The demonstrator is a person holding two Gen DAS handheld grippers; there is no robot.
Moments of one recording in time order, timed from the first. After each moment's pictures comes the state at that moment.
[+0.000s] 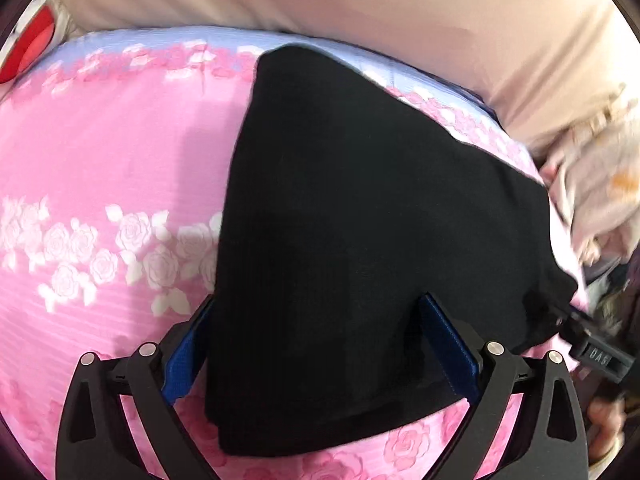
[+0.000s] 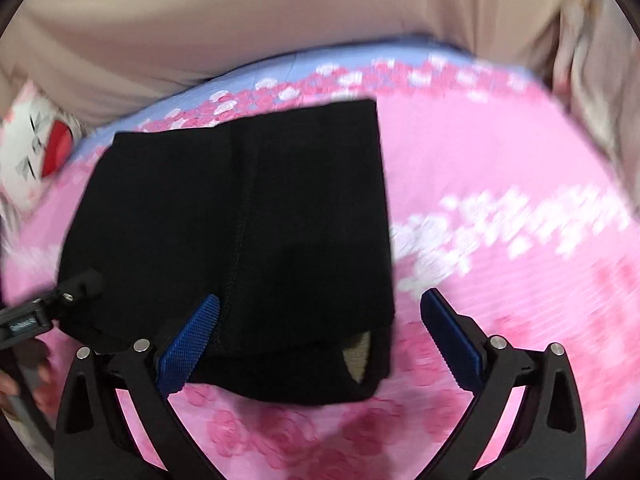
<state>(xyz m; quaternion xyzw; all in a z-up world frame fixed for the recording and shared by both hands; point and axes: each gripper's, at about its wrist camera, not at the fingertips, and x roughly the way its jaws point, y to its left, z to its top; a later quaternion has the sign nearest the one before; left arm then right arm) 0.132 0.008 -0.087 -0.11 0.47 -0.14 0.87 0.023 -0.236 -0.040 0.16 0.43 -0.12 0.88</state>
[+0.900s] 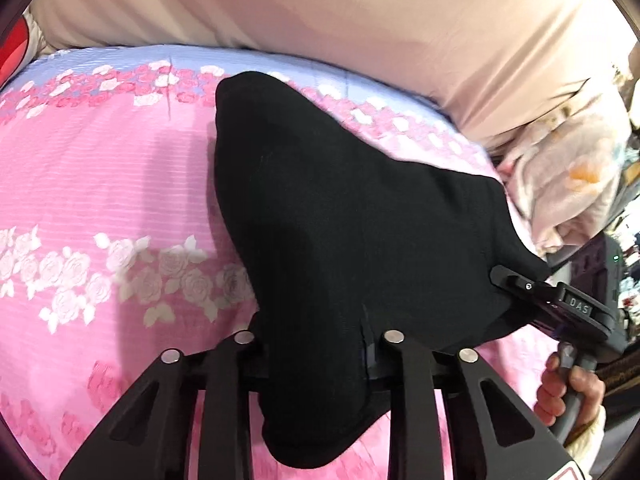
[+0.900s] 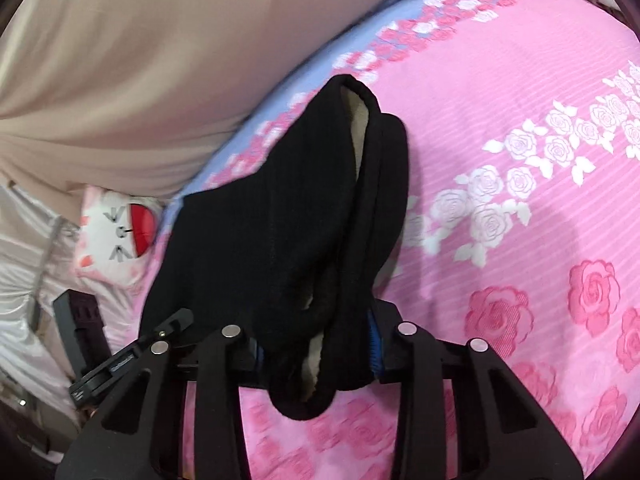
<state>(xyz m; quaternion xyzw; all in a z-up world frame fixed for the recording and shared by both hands) 0.118 0.017 -0.053 -0.12 0.46 -0.22 0.85 0.008 -0.250 -0.024 0.33 0.38 0.01 0.87</state>
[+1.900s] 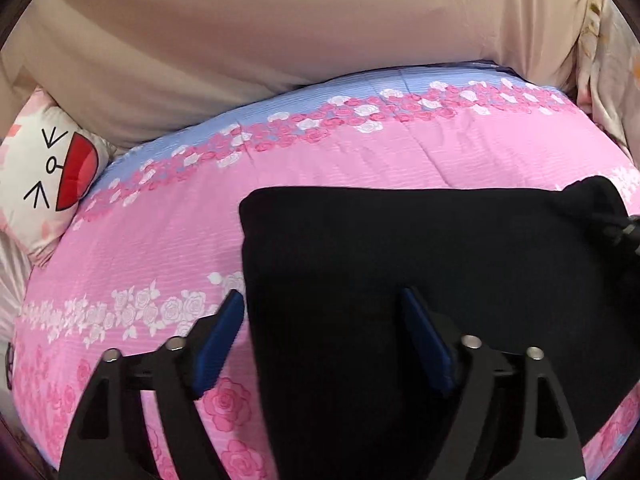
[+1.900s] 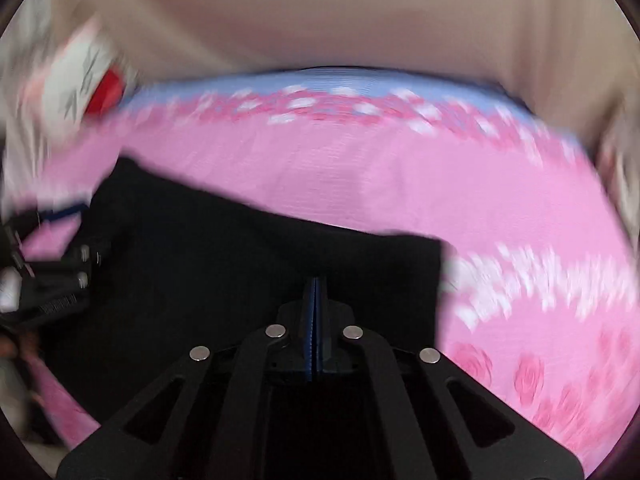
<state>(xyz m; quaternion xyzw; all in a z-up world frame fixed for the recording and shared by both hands) 0.095 0.001 -0.073 0.12 0.40 -0.05 0.91 0.012 -0.214 -0.007 0.04 0.41 -0.09 0.91</state>
